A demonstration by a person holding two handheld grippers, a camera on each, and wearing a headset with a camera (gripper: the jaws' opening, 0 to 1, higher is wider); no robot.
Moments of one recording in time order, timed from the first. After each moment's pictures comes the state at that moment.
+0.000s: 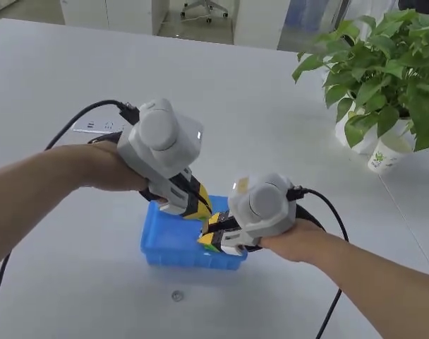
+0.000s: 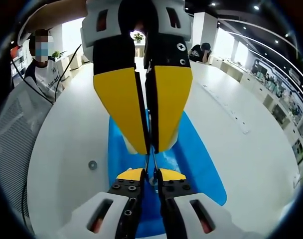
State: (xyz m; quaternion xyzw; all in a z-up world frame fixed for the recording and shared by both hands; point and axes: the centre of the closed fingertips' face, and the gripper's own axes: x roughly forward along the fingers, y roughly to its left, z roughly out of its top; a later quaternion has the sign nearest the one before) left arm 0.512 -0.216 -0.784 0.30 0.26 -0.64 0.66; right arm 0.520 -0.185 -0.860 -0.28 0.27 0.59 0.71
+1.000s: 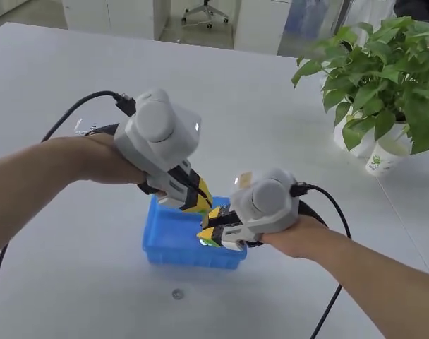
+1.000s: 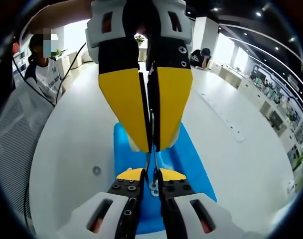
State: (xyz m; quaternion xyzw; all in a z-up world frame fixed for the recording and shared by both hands) left arm 0.504 -0.211 -0.759 0.31 0.24 -0.63 0.67; right arm 0.516 -0.181 -0.835 -0.29 0.24 0.59 0.71
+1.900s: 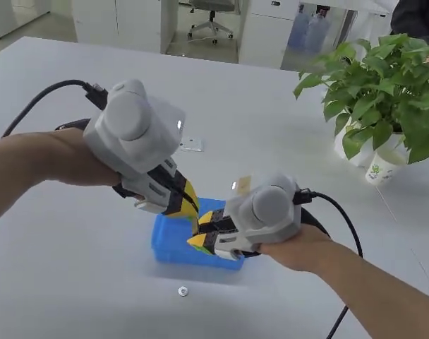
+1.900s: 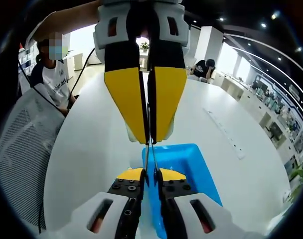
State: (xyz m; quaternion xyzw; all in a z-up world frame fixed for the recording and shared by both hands) left arm 0.450 -0.183 -0.729 0.33 0.23 -0.63 0.66; right arm 0.465 -0.154 -0.801 -0.29 0.21 0.61 0.71
